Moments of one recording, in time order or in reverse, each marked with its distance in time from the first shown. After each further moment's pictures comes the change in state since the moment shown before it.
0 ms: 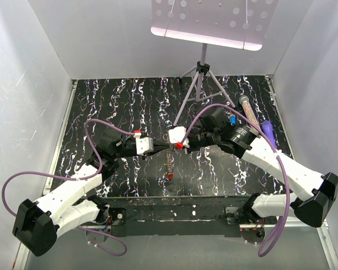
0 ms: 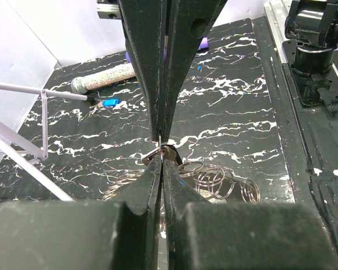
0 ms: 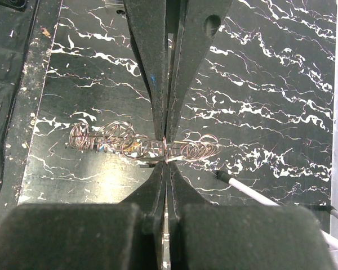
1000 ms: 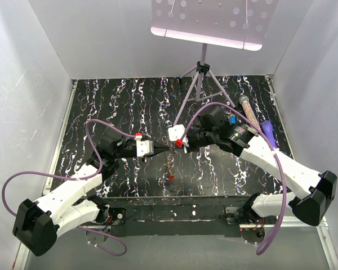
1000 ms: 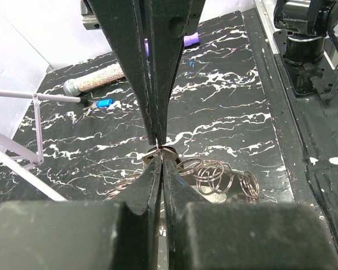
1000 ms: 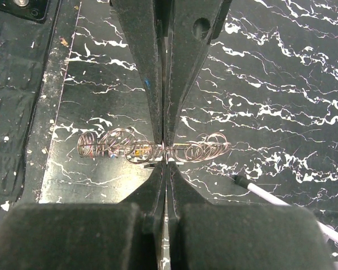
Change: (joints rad) left arm 0.000 0.002 0.001 -0.037 0.035 0.055; right arm -0.013 0.019 0.000 -0.004 -0.052 0.047
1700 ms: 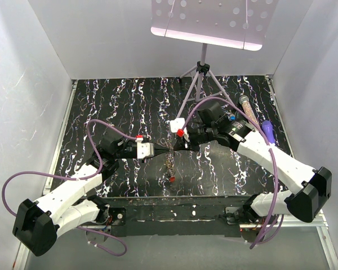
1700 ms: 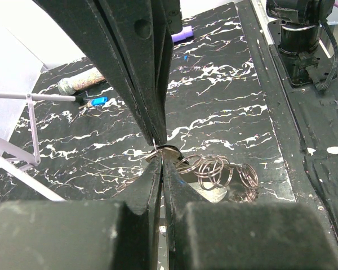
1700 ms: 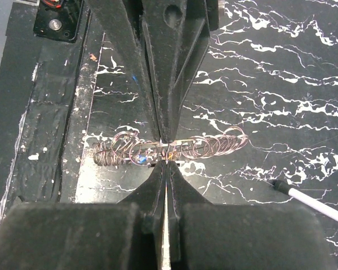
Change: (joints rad) left arm 0.000 0.000 0.002 -0.047 0.022 0.062; right arm -0.069 0.046 0.003 -0.016 -0.136 0.099
